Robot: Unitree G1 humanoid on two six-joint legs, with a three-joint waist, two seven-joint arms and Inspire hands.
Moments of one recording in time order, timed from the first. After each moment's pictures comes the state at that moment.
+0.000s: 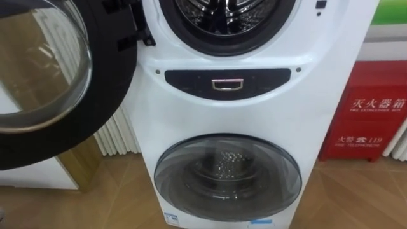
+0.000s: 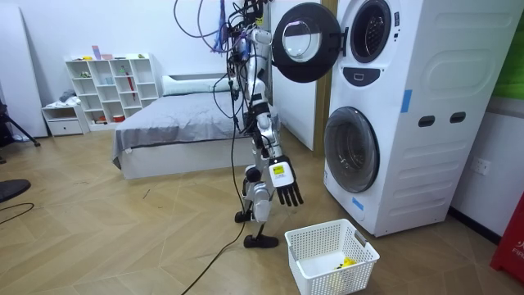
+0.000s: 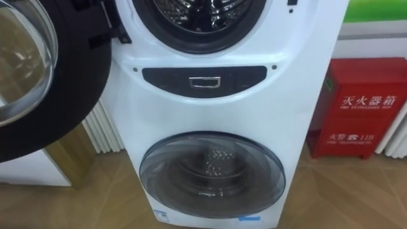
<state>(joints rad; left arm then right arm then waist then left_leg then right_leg) -0.12 0.89 0.55 0.62 -0.40 0.09 0.24 0.32 -0.34 -0.53 1.11 0.15 -0.02 0.05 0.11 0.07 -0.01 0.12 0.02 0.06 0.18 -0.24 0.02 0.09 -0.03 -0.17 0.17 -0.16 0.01</state>
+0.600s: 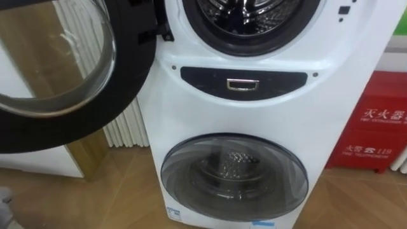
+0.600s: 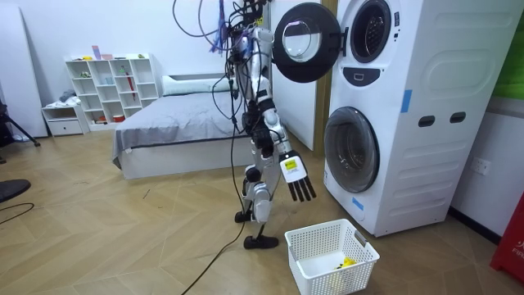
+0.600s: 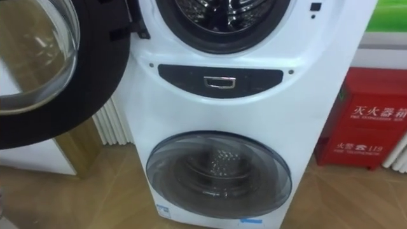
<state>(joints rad) -0.23 0.91 0.46 0.51 -0.36 0.17 0.28 0.32 -0.35 -0.52 1.07 0.07 -0.02 0.08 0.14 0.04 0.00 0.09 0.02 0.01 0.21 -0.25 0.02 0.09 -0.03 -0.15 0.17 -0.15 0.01</state>
